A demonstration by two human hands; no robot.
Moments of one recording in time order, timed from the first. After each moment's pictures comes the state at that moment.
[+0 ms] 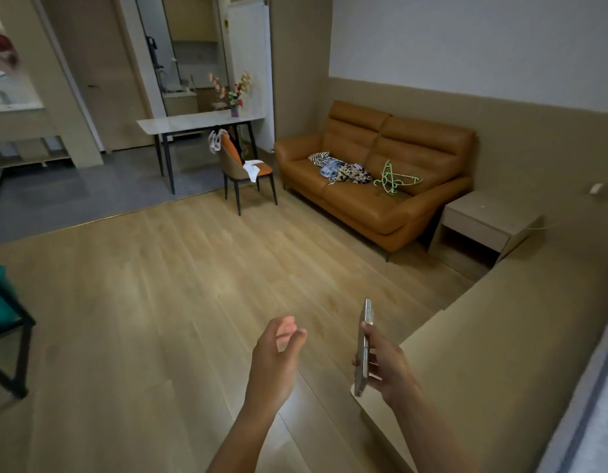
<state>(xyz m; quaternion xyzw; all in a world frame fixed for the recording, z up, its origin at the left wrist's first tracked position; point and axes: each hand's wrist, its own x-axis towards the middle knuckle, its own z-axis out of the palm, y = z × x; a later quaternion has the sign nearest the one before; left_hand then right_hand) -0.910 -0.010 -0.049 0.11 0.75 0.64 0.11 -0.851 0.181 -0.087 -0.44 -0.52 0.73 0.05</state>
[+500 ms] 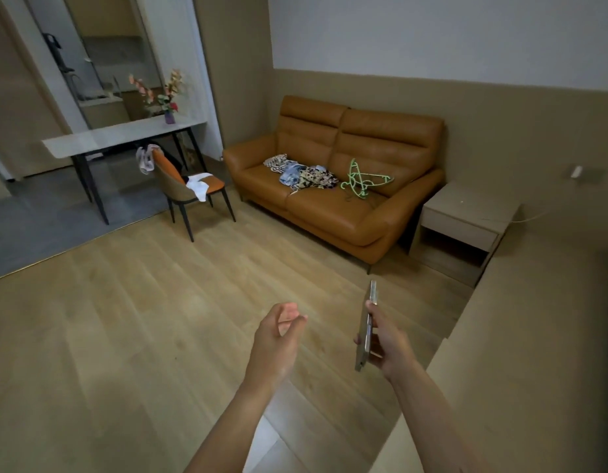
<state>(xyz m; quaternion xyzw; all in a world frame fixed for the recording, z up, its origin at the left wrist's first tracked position) -1.266 0.218 -0.067 0.19 0.74 0.62 0.18 -1.170 0.397 -0.095 -0.50 -0.44 0.73 0.14</state>
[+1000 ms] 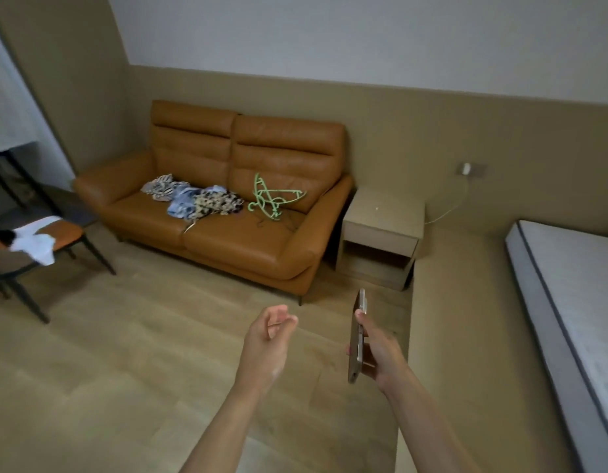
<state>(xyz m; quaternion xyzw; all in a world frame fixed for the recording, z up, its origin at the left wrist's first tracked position) -1.524 0.556 -0.081 0.28 0.67 0.60 0.34 -1.362 0.681 -0.108 -0.59 -0.38 0.67 0.24</state>
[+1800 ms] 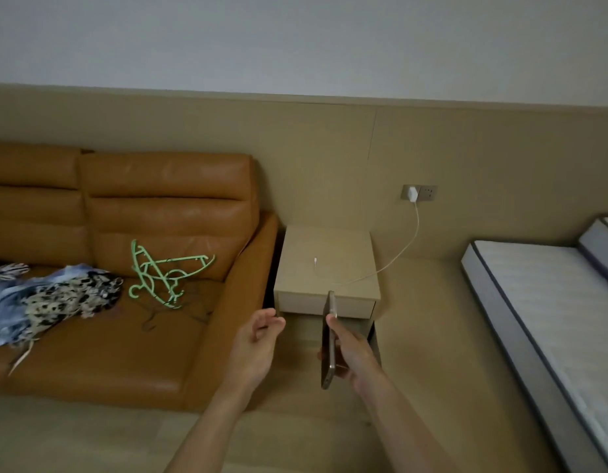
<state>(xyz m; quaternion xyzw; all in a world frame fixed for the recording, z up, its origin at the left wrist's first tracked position) -1.678 1.216 -0.084 0.37 0.67 0.50 0.41 -1.507 1.282 -0.117 -0.61 -0.33 0.66 0.31</state>
